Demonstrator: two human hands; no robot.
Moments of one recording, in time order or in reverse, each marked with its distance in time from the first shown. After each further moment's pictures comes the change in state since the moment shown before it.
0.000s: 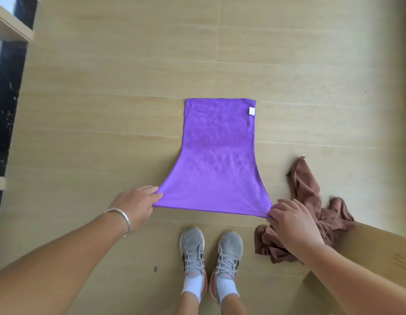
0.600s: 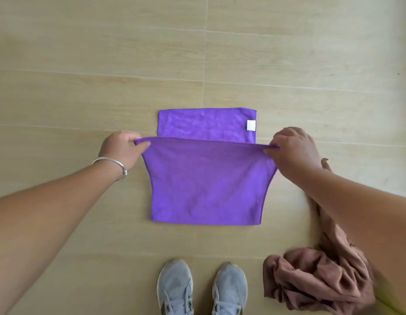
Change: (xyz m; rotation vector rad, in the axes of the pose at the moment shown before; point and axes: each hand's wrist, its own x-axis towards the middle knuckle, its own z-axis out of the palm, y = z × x) left_hand 0.258 -0.050 0.058 -0.754 0.547 -0.346; right_hand 0.242 0.094 0.087 -0.007 0.203 0.206
